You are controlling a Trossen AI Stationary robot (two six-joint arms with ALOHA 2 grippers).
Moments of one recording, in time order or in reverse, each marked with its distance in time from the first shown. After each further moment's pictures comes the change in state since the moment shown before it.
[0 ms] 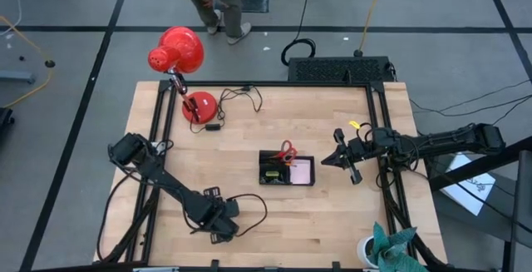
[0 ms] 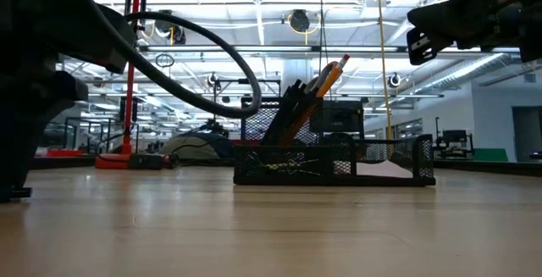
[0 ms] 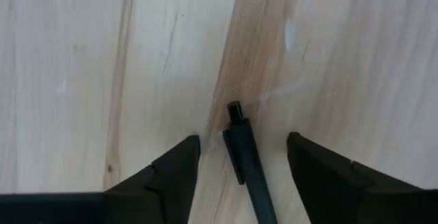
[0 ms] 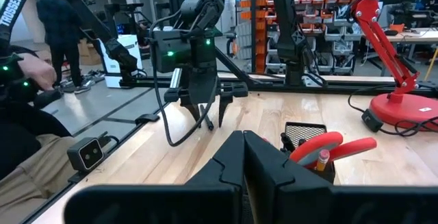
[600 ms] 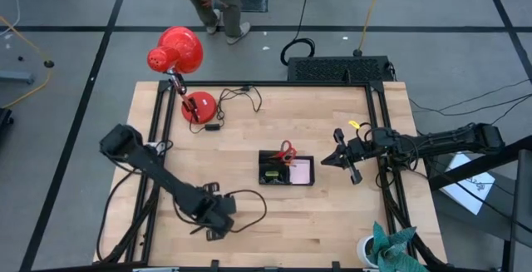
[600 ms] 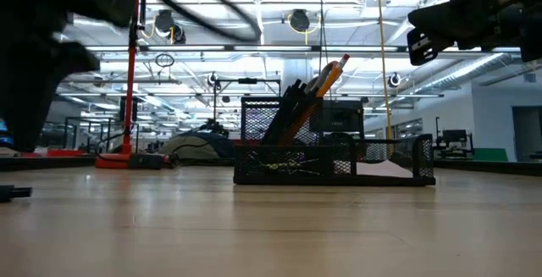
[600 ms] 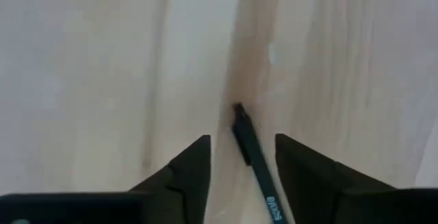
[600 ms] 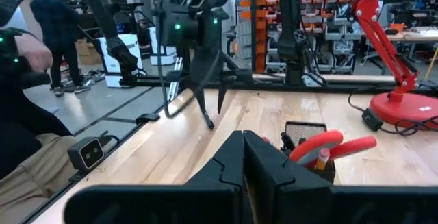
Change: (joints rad) left arm 0.008 -0.209 -0.013 -0.025 -0.056 0.089; right arm 0.000 -0.008 0.000 -0.011 0.000 0.000
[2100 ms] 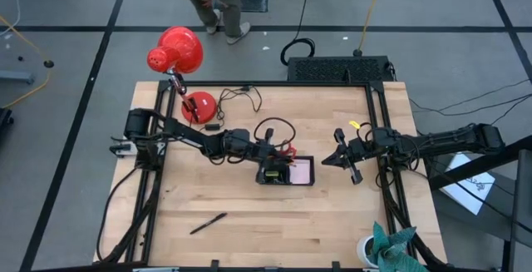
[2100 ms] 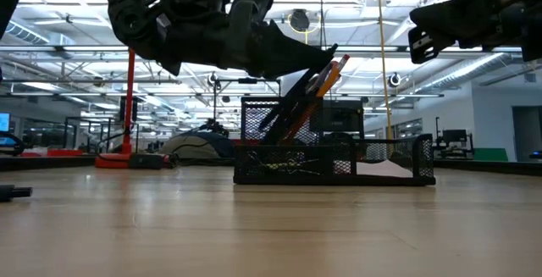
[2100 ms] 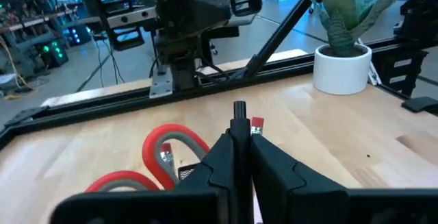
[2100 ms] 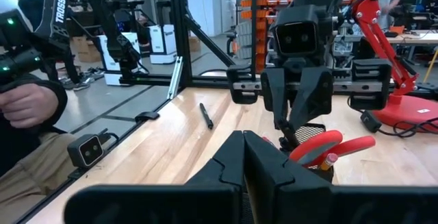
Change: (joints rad) left arm 0.636 0.106 -0.302 1.667 0.327 0.953; right arm 0.000 -0.019 -0.001 -0.020 -0.004 -0.016
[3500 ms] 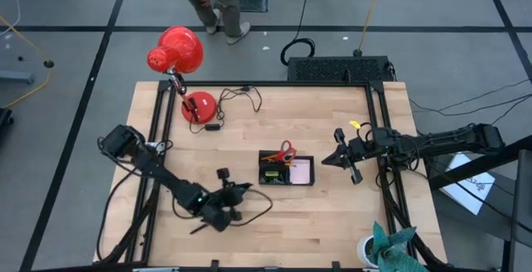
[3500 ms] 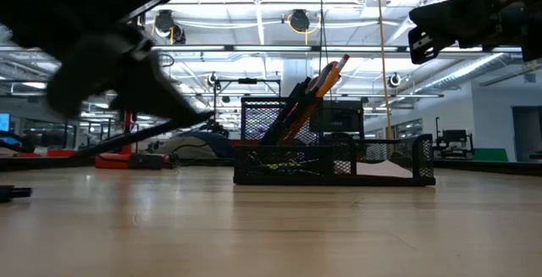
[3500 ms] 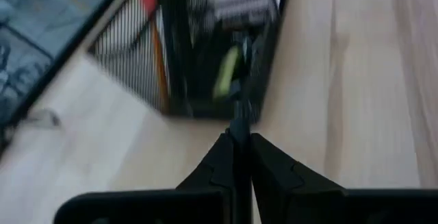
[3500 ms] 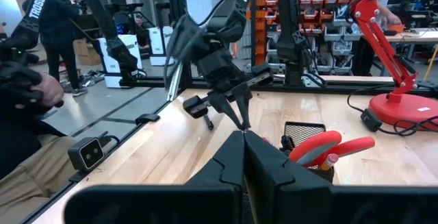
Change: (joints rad) left arm -0.638 -0.081 -0.004 -0.931 -1.128 -0.597; right arm 0.000 0.000 0.000 0.005 0.004 0.016
